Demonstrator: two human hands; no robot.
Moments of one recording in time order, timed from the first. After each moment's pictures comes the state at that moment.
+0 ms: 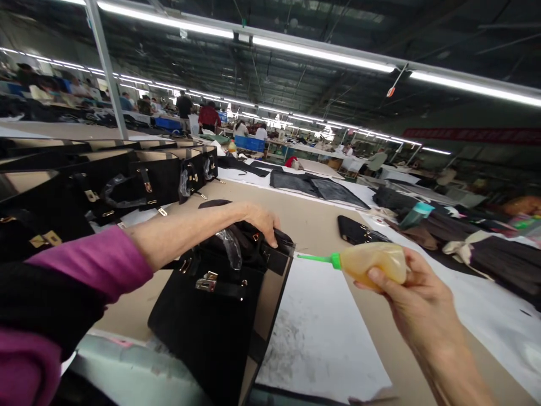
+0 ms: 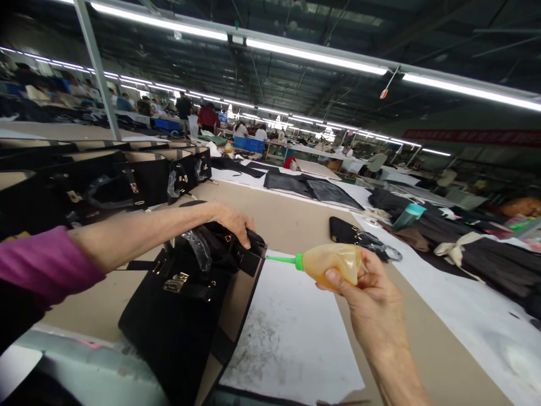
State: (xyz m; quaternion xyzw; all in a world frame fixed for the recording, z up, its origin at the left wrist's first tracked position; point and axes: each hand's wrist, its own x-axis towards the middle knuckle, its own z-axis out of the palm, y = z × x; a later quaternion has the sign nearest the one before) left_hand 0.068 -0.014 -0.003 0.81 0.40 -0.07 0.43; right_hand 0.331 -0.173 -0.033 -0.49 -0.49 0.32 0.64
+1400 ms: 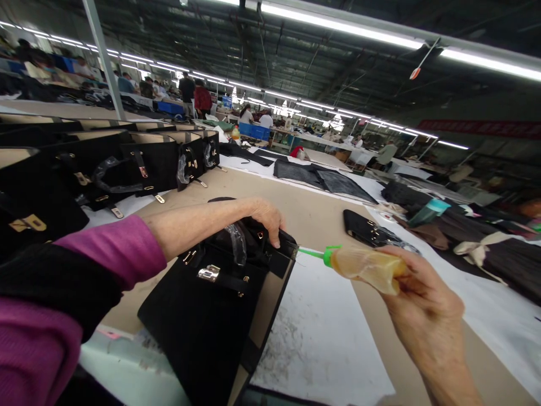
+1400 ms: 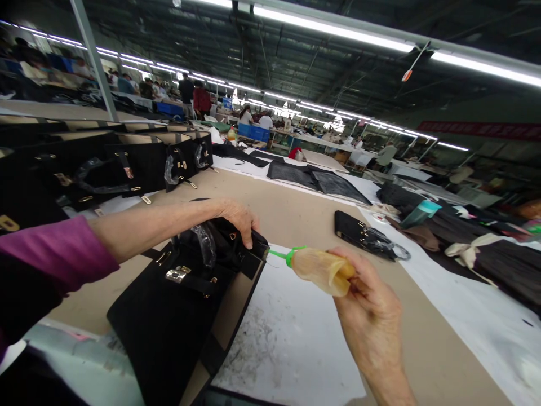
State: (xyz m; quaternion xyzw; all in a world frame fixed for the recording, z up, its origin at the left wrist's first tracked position) left_hand 0.090 0.018 -0.026 0.83 0.33 -0.19 0.40; right_hand 0.325 -0.160 -0.046 -0.47 -0.67 0.04 0.57
